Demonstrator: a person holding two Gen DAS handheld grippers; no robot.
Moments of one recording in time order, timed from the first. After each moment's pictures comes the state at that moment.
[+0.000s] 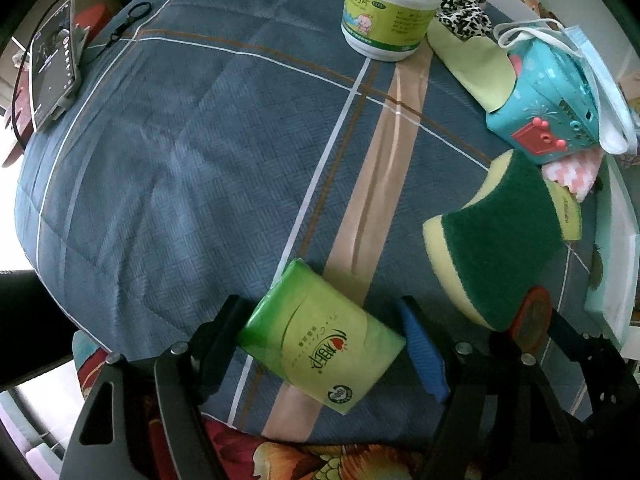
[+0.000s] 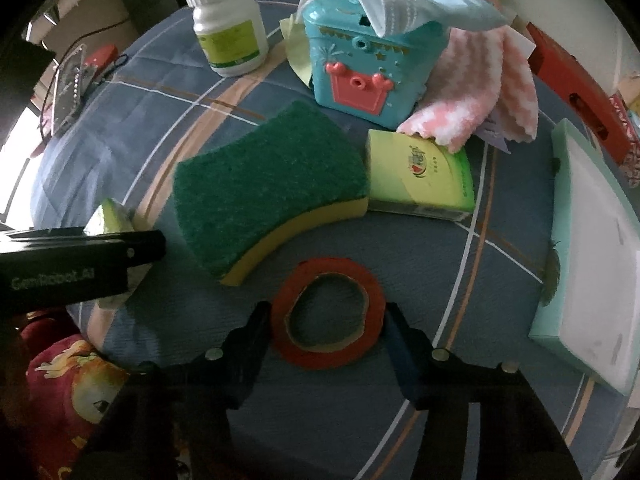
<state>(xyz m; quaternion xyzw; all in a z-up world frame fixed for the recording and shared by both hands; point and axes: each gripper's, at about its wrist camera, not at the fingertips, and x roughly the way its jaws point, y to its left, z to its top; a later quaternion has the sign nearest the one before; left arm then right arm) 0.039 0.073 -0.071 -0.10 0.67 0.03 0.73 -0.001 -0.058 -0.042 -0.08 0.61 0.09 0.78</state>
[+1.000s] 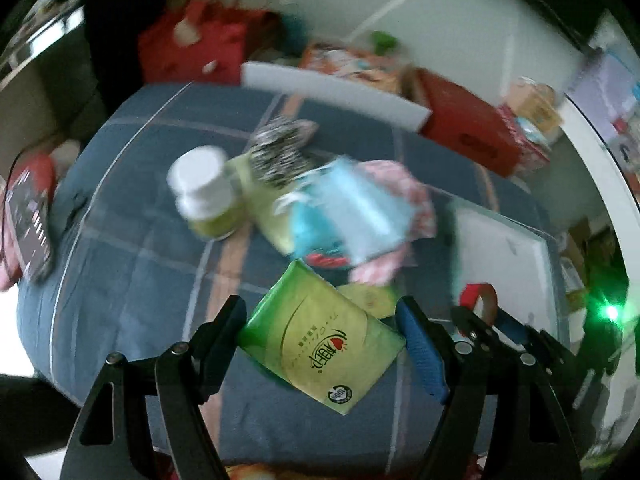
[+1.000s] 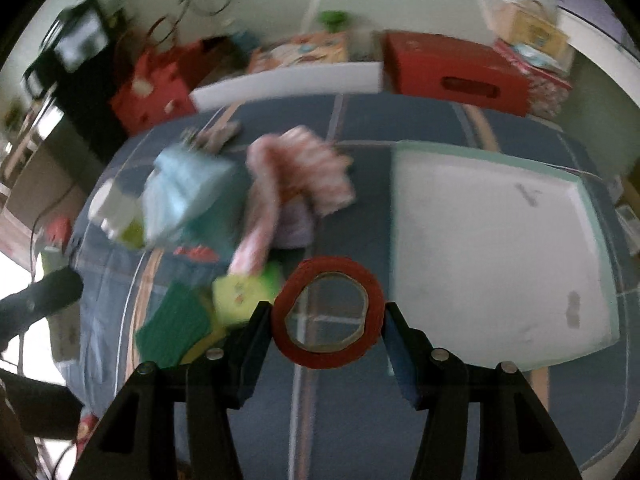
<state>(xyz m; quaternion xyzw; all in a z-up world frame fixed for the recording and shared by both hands) 0.056 0.000 0.081 -0.06 0.52 -0.12 0.84 0.018 -0.204 0.053 0.09 0.51 -0.05 0.85</state>
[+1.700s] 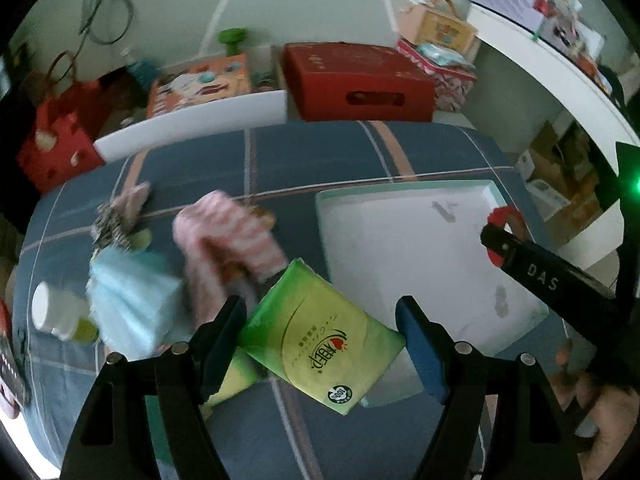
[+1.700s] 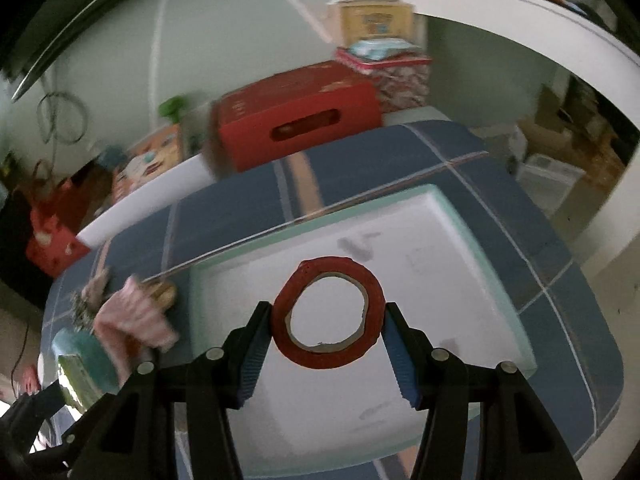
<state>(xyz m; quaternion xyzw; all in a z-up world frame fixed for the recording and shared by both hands) 0.087 -0.191 0.069 0.09 0.50 -0.22 0.83 0.021 -0.380 0.068 0.20 0.45 -0.23 0.84</state>
